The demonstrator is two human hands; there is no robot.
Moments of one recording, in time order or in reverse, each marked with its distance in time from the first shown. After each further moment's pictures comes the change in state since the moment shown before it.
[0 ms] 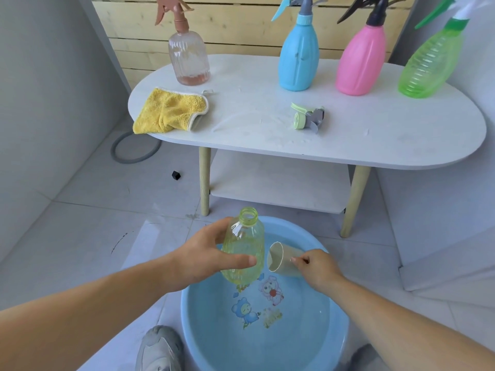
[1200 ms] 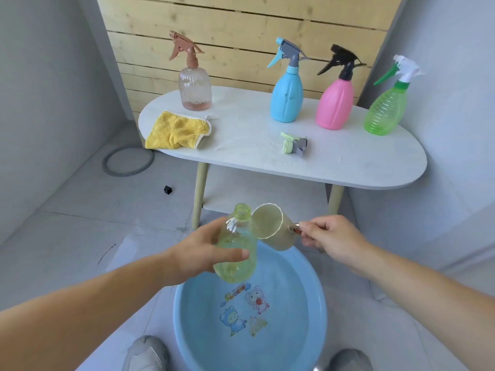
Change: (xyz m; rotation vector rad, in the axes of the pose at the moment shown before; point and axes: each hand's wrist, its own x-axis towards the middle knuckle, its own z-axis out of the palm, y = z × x) left_hand -0.030 0.024 -0.008 -0.136 -0.079 0.062; right_hand -0.098 -0.073 -0.135 0.461 0.095 -0.161
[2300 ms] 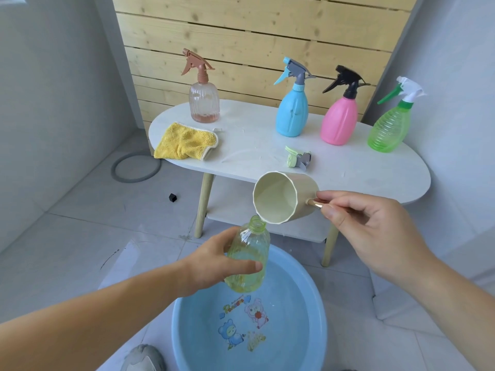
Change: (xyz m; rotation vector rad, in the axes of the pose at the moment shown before) left_hand 0.006 0.004 0.017 0.022 0.076 0.029; right_hand -0.062 -0.077 -0.039 -0.015 0.187 -0.506
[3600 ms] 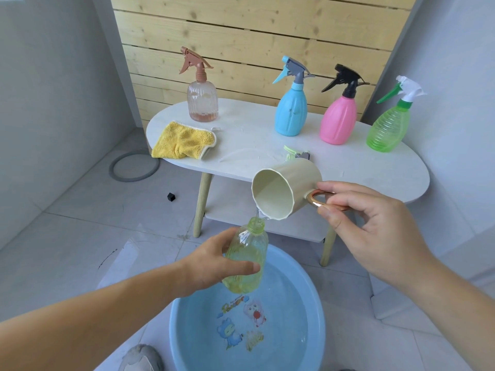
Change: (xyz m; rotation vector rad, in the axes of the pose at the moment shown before) left_hand 0.006 -0.007 -0.001 0.016 0.000 -0.014; right_hand 0.002 0.001 -0.002 -0.197 0.052 -0.215
